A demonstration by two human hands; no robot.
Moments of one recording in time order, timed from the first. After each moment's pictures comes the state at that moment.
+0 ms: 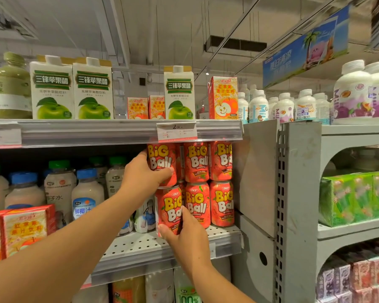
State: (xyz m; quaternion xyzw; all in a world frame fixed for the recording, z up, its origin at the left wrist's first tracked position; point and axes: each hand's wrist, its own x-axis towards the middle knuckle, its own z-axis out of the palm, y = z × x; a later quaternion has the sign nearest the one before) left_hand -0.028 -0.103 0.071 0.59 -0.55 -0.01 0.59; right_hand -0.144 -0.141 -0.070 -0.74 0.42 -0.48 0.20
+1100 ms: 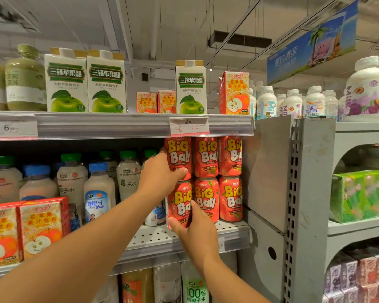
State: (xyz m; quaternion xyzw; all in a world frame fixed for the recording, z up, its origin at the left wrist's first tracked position) left_hand -0.037 -0.107 0.063 0.65 -0.57 0.08 0.50; right_hand -0.140 -0.136 -0.067 -0.74 0.44 -0.49 0.16
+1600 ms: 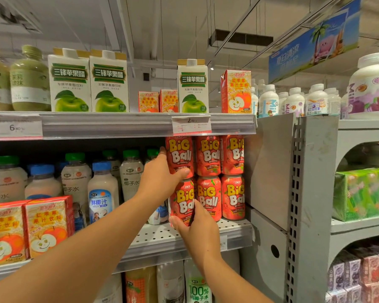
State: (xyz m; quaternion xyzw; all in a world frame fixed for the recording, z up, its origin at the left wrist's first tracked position) left_hand -0.032 -0.103 0.055 0.63 -0.58 0.07 0.51; right_hand -0.136 -0.135 -0.070 -0.73 0.45 -0.50 0.14
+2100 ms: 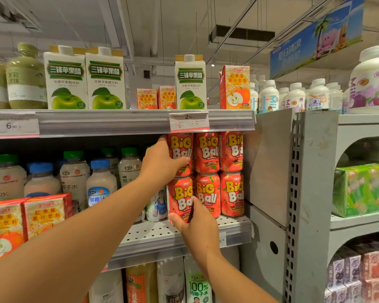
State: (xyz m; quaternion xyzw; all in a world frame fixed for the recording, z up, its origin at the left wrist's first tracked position) left_hand -0.033 -0.116 0.078 0.62 -0.57 0.07 0.54; right_hand -0.138 -0.137 -0.068 -0.73 0.44 -0.49 0.17
